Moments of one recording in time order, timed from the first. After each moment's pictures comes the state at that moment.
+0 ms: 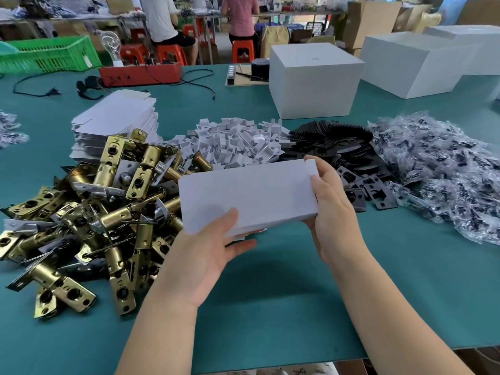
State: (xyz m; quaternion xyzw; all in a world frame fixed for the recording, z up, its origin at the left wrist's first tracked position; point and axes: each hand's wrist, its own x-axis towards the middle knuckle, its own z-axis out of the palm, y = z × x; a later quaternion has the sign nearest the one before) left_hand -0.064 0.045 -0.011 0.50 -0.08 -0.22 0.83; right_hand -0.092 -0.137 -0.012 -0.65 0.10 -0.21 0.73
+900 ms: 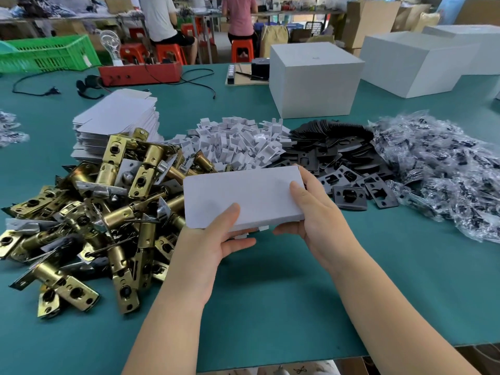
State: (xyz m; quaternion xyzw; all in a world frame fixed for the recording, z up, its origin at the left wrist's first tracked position) left_hand -0.064 0.040 -0.013 0.54 -0.07 -0.14 0.83; right_hand -0.092 -0.131 -0.020 -0.62 0.09 -0.12 0.77
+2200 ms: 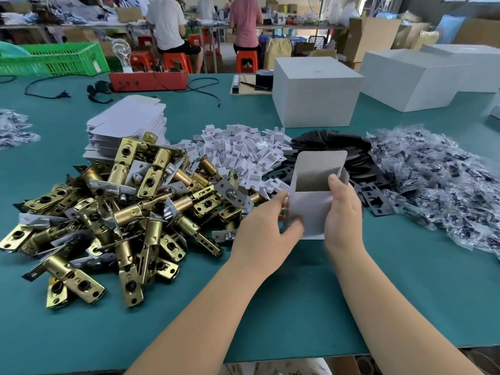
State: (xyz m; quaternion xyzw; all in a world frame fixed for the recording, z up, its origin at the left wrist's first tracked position) left_hand -0.063 -0.024 -0.027 0.84 -0.30 0.04 0.44; right_hand -0.090 -0.151 -0.019 -0.60 0.16 -0.32 0.71
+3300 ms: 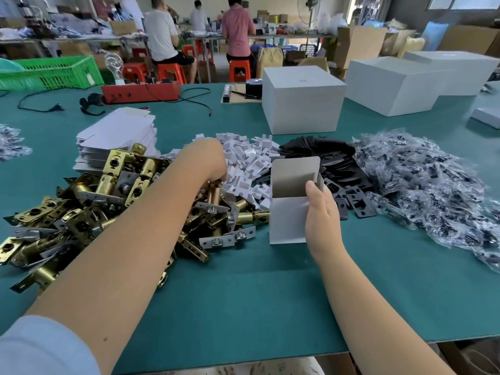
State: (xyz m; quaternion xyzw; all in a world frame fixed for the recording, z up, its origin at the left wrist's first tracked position) left_hand 0.058 -0.017 0.073 0.98 -0.21 -0.04 0.00; right_hand -0.098 -0.147 -0.012 -0.68 0.14 -0.27 0.67
